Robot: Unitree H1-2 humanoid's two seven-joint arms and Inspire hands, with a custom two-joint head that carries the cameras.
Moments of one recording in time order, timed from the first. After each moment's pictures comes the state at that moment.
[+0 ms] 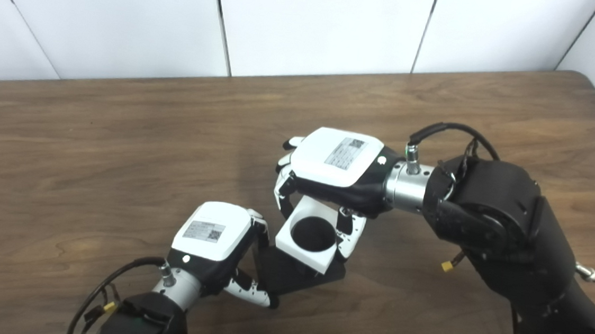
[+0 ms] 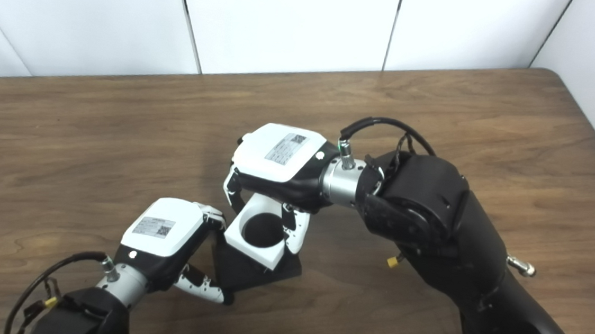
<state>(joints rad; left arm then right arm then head) 0.06 0.15 -0.40 -0.54 1.28 0.07 -0.68 -0.48 -0.38 0.41 -0.70 -0.84 0.14 1.13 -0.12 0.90</state>
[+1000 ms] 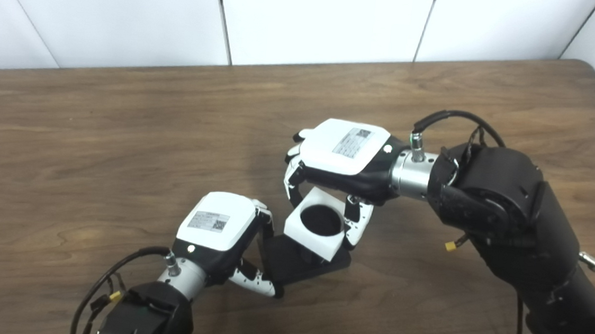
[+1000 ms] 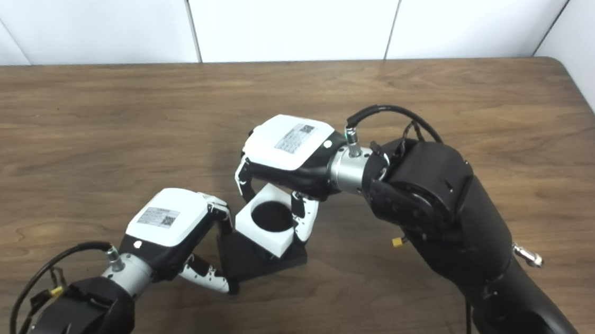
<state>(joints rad) 0.06 0.14 -0.40 -0.54 1.29 0.07 -0.69 -0.46 -0.40 0.39 -0.68 -0.83 0.11 1.12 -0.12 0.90</state>
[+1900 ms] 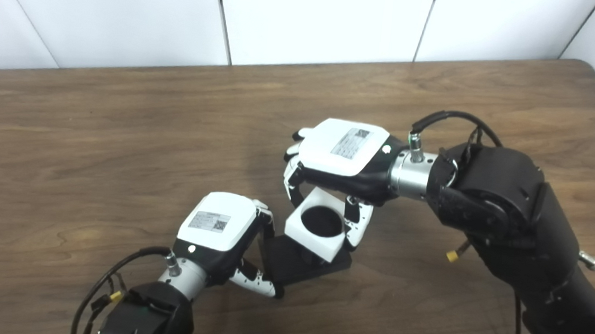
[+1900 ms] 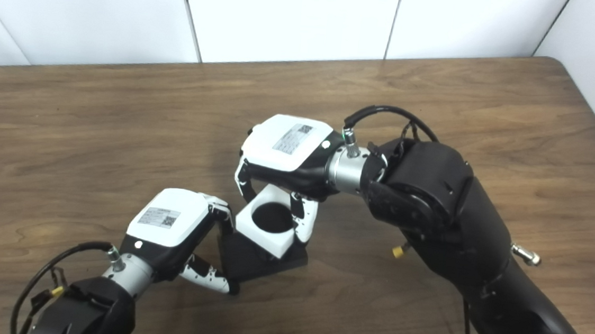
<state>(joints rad) 0.06 0.14 -0.40 -0.54 1.29 0.07 -0.69 -0.48 -0.39 0.39 -0.71 -0.85 0.13 1.16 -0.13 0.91</state>
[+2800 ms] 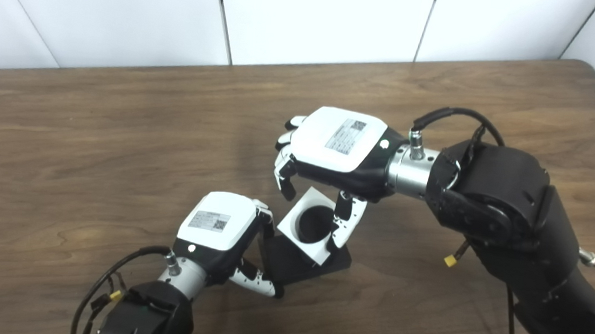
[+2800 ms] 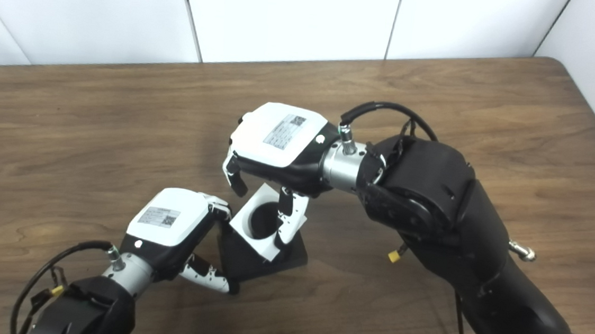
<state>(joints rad) 0.06 0.14 -0.40 -0.54 1.29 0.07 -0.69 -0.51 -0.37 0.41 -0.75 -0.89 0.15 1.16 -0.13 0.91</state>
